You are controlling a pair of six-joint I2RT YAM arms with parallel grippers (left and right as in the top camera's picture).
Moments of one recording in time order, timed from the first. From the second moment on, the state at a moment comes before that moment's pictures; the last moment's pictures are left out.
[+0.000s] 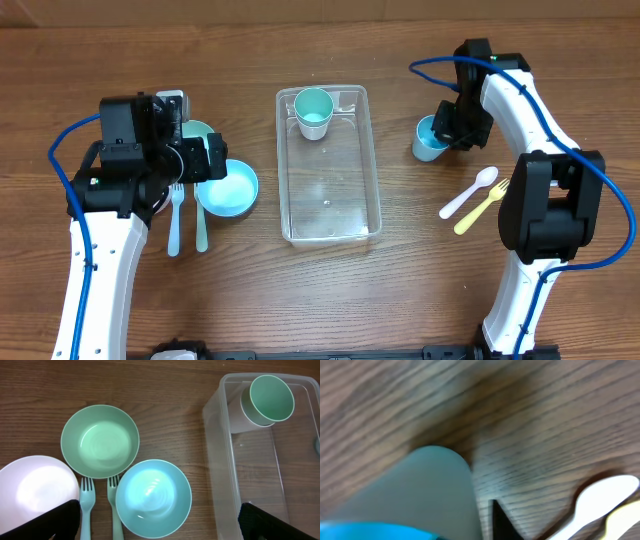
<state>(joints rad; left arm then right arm) 0.03 1.30 1.19 -0.82 0.16 -0.08 0.04 2.17 1.77 -1.16 -0.01 0.44</state>
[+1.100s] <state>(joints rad) 0.03 1.30 1.19 -0.82 0.17 -0.08 0.46 2.25 2.18 -1.02 -0.04 0.24</state>
